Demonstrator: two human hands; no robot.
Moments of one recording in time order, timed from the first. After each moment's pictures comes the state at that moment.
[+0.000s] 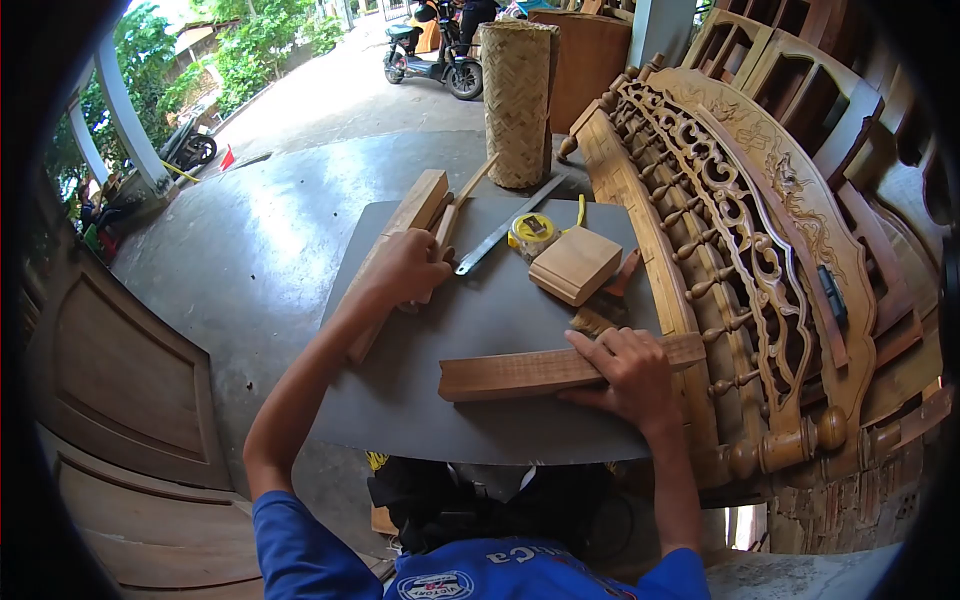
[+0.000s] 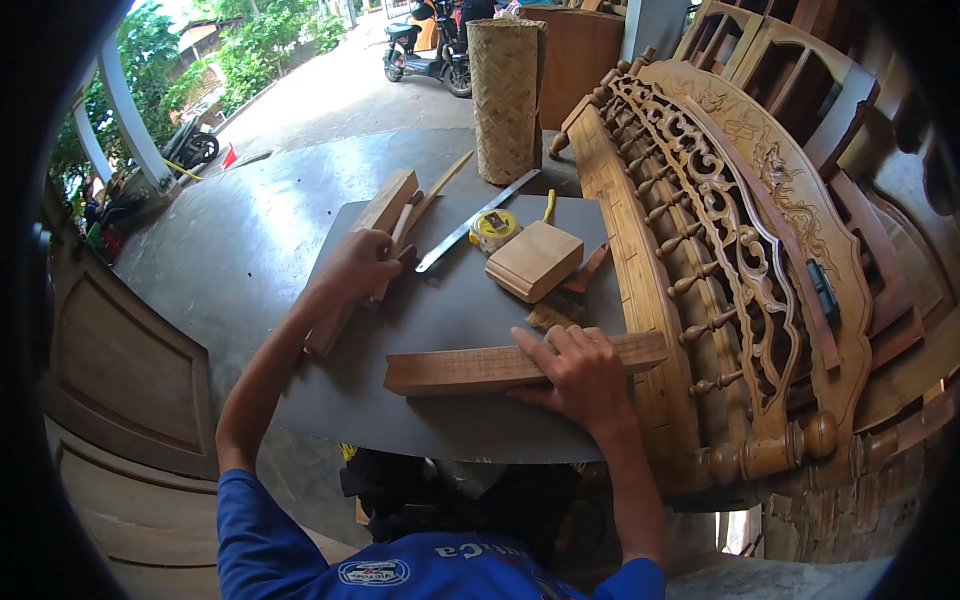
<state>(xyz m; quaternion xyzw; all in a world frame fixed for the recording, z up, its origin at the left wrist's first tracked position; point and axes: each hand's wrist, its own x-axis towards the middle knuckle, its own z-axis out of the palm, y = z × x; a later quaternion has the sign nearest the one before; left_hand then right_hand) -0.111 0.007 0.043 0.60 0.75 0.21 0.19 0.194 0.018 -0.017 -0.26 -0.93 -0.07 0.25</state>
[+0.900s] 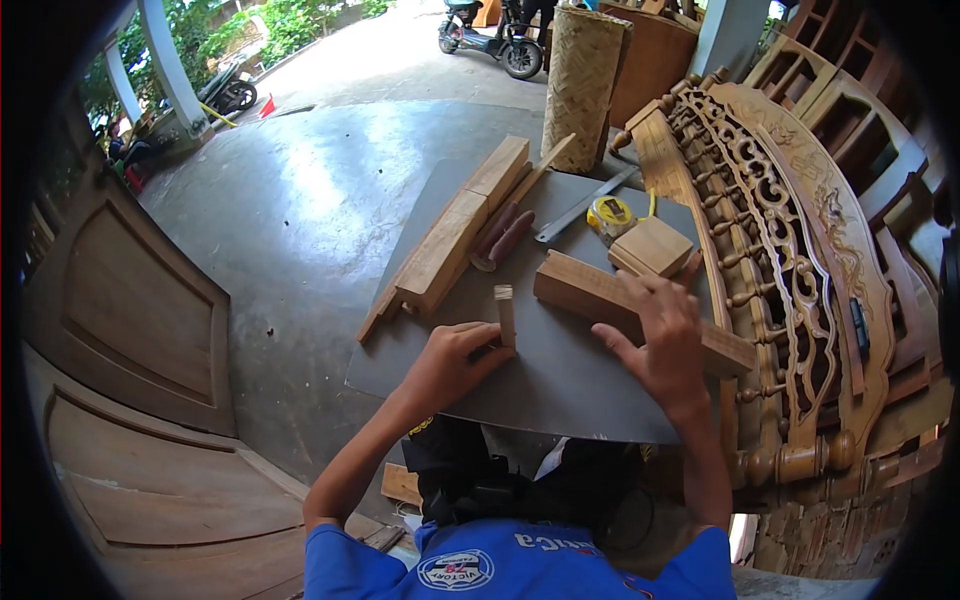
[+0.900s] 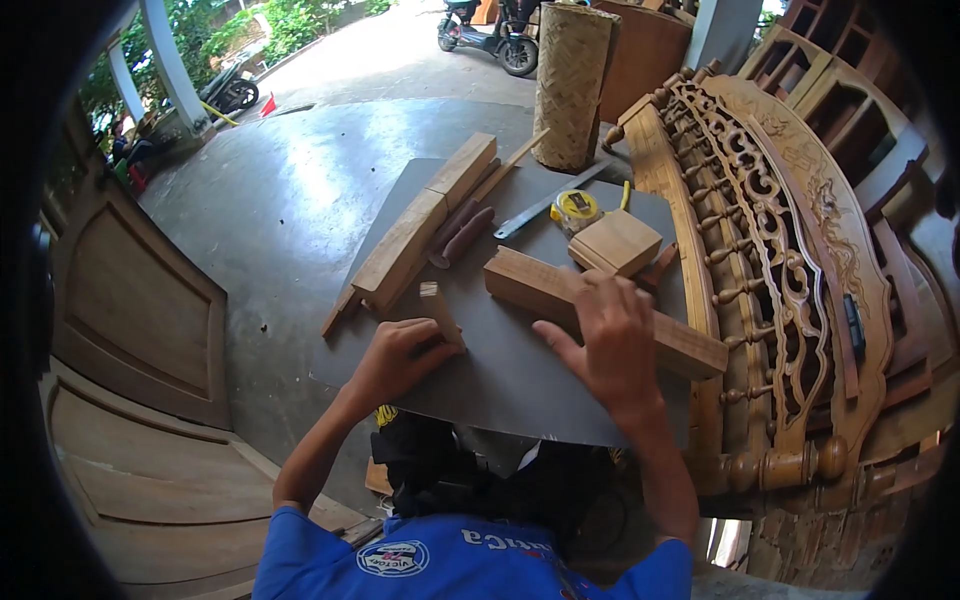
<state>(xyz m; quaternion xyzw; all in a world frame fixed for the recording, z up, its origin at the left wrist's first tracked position) -0.092 -0.125 -0.029 0.67 0.58 0.44 0.15 0.129 -0.008 0.014 -0.29 -0.91 -0.04 0.30</state>
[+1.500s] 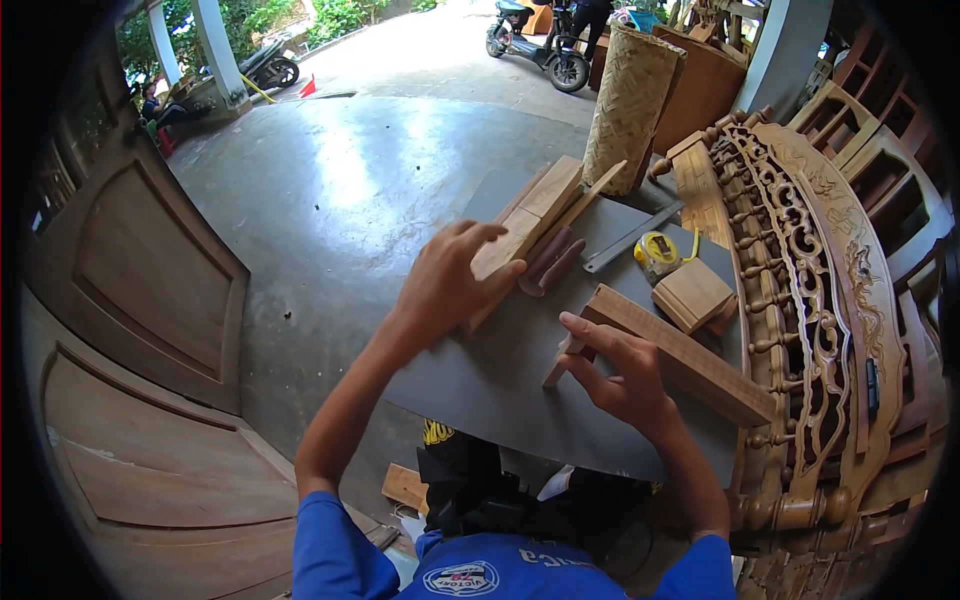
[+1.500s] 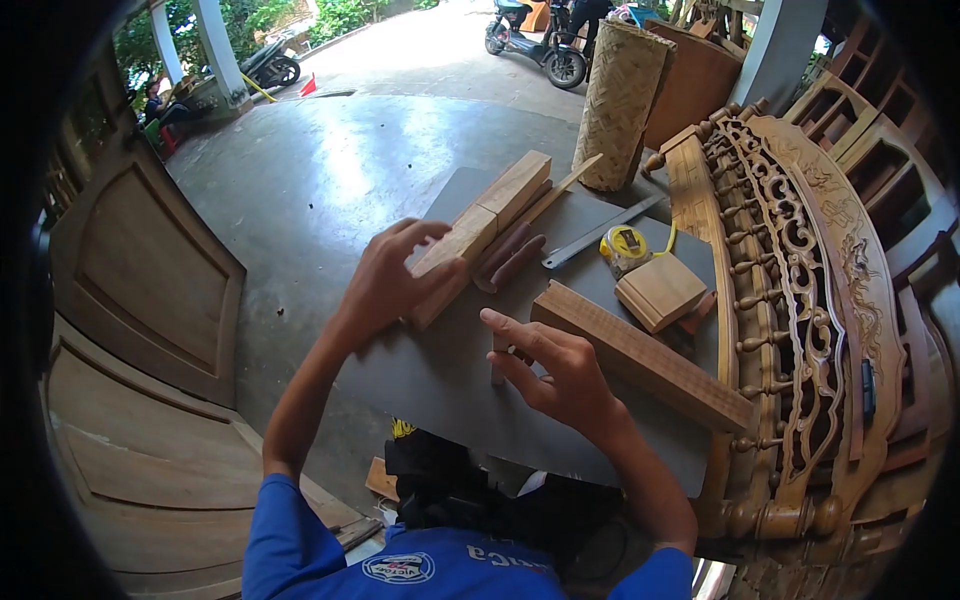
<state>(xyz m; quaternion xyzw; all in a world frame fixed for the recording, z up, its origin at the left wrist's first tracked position) -0.161 -0.086 0.019 0.59 0.69 0.41 0.03 0.054 -0.013 0.004 -0.01 -0.86 0.32 0.40</state>
